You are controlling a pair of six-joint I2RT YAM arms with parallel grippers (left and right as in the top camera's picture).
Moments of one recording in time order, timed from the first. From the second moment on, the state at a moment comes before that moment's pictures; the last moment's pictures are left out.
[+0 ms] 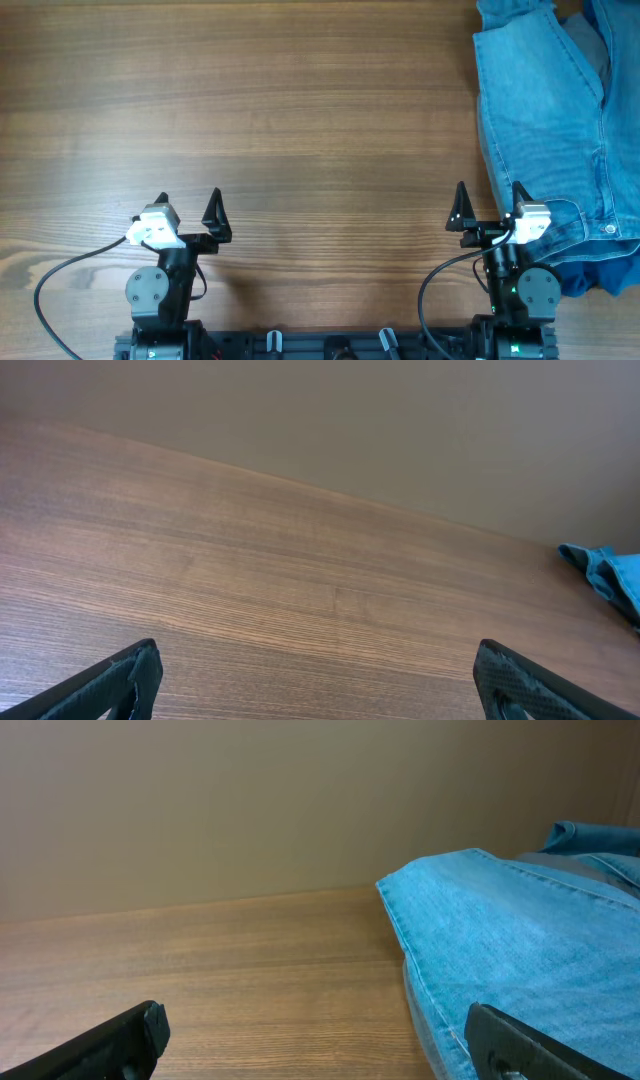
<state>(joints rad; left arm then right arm) 0.04 0.06 0.01 -0.07 0.09 -0.28 -0.06 0.02 0.01 0.00 -0.10 0.13</state>
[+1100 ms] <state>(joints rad) 0.04 0.55 0.47 -0.35 0.09 -0.29 -0.06 0.83 0.78 -0.68 0.07 0.11</state>
